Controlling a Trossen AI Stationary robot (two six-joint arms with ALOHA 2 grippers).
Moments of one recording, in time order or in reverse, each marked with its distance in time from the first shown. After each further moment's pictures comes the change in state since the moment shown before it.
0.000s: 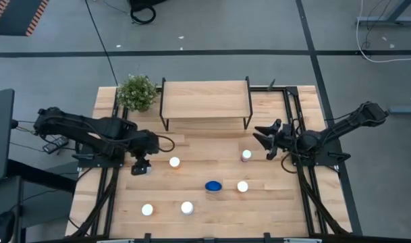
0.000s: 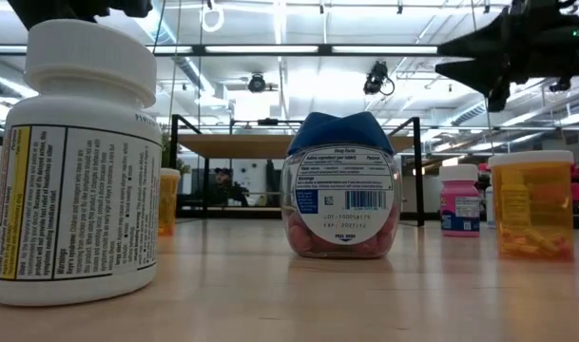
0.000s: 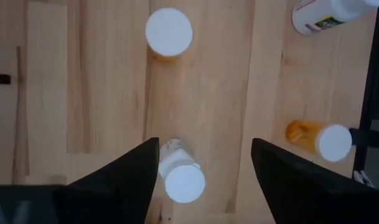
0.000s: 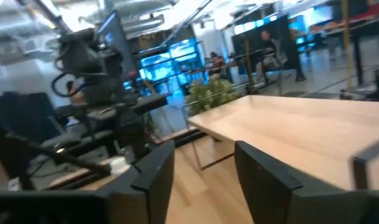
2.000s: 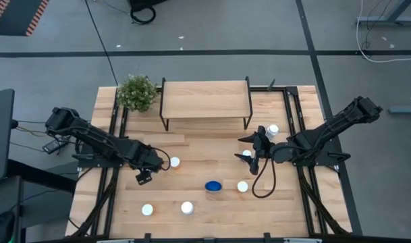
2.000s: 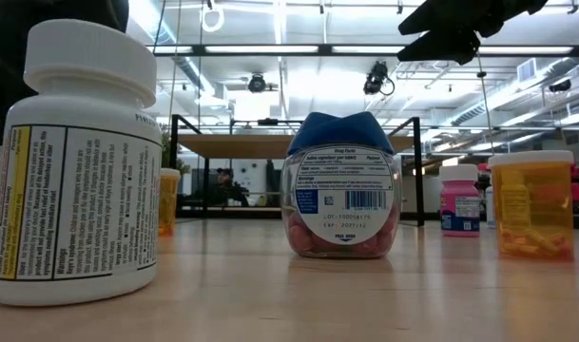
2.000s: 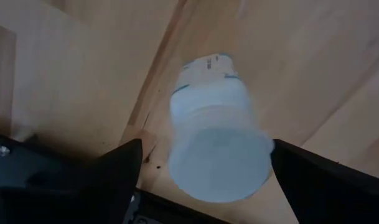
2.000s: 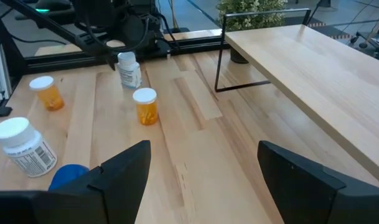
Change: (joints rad) left arm -0.159 0.202 -0.261 0.054 -0.030 -0.522; right arm 0.083 0.414 0.611 -0.854 -0.029 0.147
